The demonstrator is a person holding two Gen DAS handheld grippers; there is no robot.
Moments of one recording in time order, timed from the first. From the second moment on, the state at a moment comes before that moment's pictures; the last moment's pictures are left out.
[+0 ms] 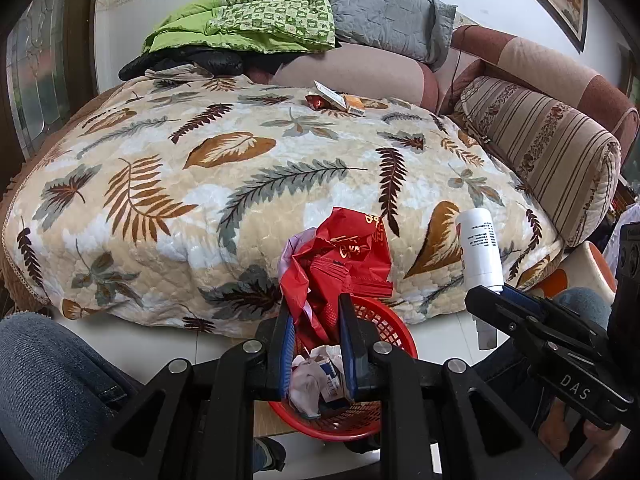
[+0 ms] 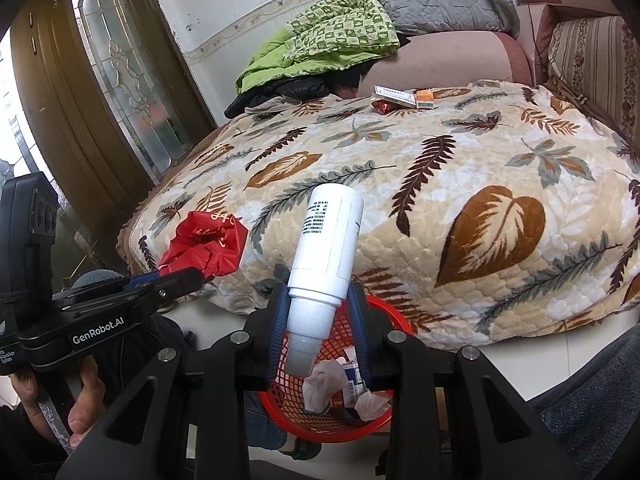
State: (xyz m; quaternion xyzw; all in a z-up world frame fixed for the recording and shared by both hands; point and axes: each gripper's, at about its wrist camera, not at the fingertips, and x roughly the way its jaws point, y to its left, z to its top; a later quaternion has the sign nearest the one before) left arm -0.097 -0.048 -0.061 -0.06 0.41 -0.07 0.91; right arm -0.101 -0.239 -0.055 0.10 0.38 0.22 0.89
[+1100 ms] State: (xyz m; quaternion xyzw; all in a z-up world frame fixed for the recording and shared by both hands) left arm -0.088 -0.039 -0.078 -0.09 0.46 -0.09 0.88; right arm -0.097 -0.247 -0.058 0.13 0.38 0.22 0.89
